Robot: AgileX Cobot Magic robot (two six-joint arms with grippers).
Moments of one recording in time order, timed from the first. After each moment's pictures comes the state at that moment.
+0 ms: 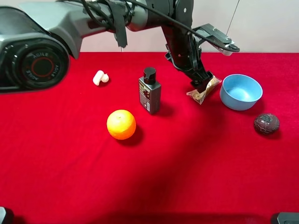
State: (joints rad) left arm -0.80 2.49 -2.19 -0.13 0.83 0.36; right arm 0.02 -0.01 -0.50 0.02 1.02 -0.06
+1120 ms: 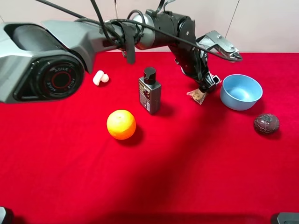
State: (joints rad) left arm -0.81 2.57 -2.19 -0.16 0.58 0.40; right arm 0.02 -0.01 -0.50 0.02 1.02 -0.06
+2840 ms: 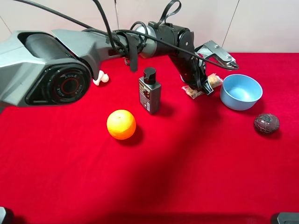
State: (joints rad) left arm -0.81 2.61 -2.21 -0.16 0.57 0.40; right arm 0.02 -0.01 -0.50 0.02 1.02 -0.06
